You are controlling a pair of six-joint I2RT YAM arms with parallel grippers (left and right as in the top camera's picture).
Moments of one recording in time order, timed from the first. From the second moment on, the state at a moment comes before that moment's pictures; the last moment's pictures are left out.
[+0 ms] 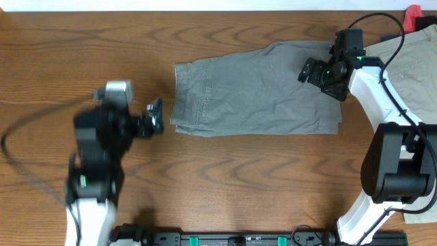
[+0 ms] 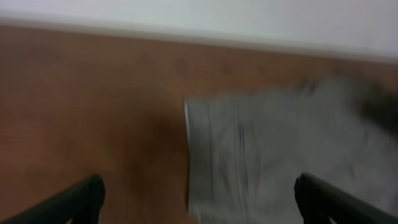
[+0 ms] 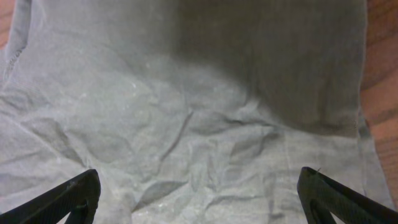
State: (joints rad) left arm 0.01 1.00 0.85 -0.42 0.24 -0.12; right arm -0.01 1.93 1.43 -0.67 -0.14 0.46
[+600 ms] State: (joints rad) left arm 0.01 1.45 1.09 -0.30 0.34 -0.28; right arm -0.01 1.93 1.43 -0.67 -0.14 0.46
